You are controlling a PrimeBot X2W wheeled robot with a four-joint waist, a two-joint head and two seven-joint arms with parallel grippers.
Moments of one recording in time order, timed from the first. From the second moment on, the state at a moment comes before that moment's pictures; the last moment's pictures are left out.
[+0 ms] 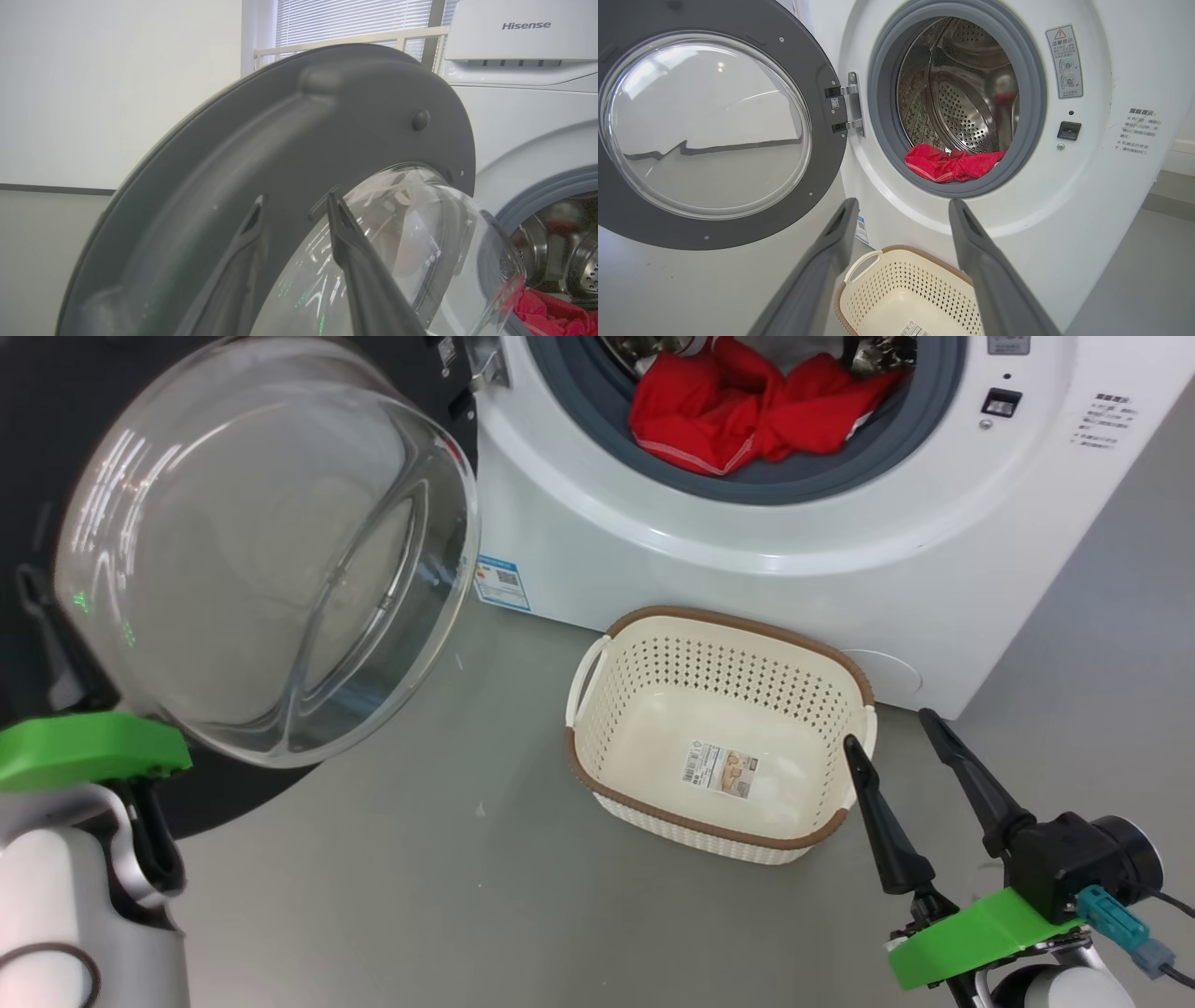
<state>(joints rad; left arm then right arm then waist) -0.55 0.07 0.26 0.41 -0.25 0.13 -0.26 -0.02 -0.05 0.06 -0.04 0.14 0.13 -0.12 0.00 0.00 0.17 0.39</state>
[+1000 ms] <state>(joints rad) -0.33 0.04 -0.03 -0.05 -0.29 0.03 -0.12 -0.09 -0.05 -0.11 0.09 0.19 0.13 -0.24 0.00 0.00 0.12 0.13</state>
